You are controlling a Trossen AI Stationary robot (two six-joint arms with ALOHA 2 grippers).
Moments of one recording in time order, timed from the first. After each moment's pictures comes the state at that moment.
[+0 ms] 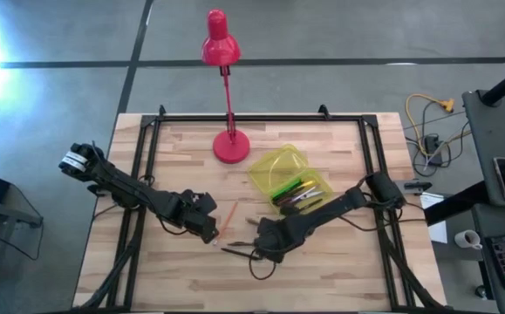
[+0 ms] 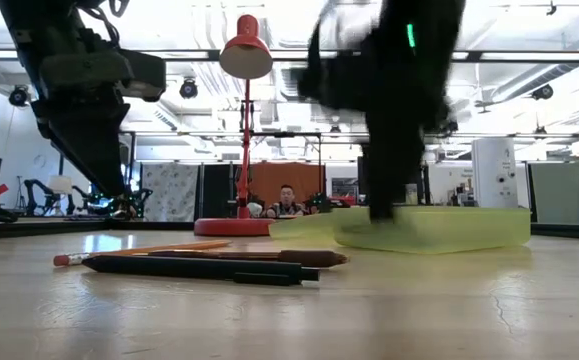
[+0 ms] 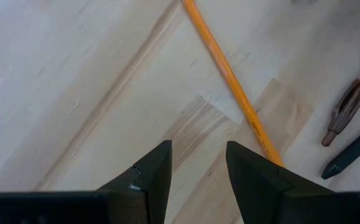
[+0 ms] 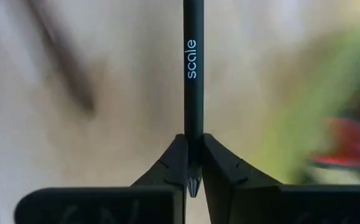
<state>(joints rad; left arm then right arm) -0.40 1.44 0.85 -0.66 -0.31 -1.00 0.40 2.10 1.57 -0.96 0.30 0.81</state>
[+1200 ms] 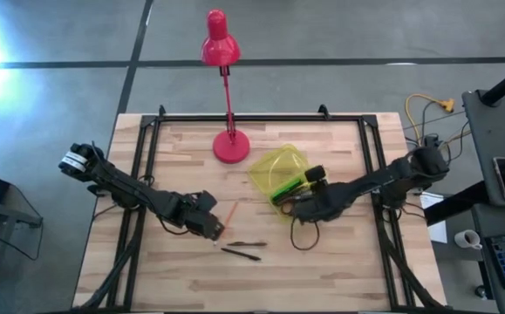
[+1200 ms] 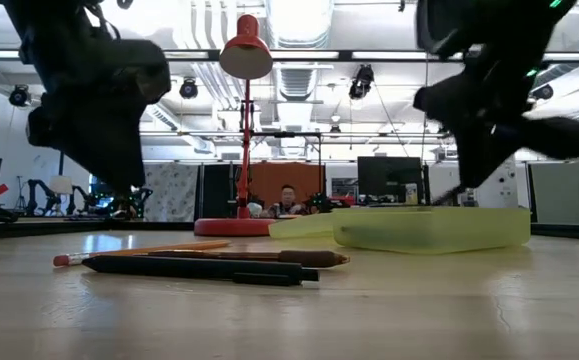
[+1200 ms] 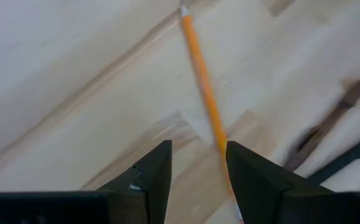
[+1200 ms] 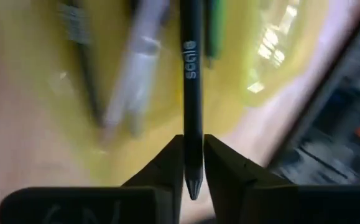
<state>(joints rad) -0.40 1.44 0.85 -0.58 -0.32 -1.23 0.27 1.62 1.01 -1.08 0.56 -0.06</state>
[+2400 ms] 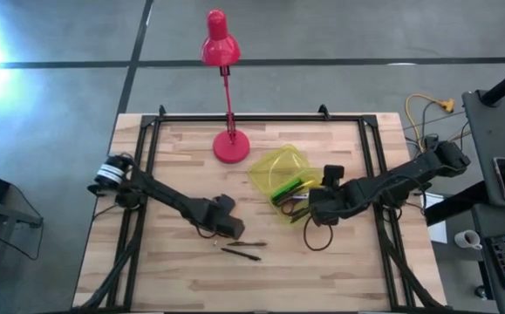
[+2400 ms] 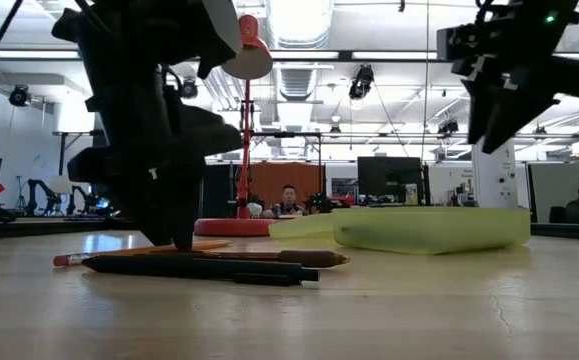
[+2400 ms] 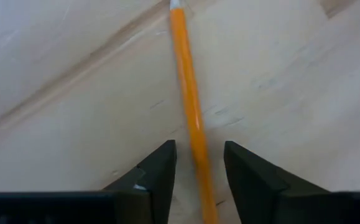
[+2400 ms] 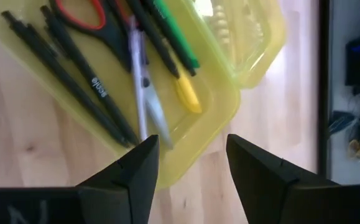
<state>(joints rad) -0.30 1.84 1.05 -0.59 -0.29 -1.27 0.34 1.41 1.00 -1.11 0.52 0.41</state>
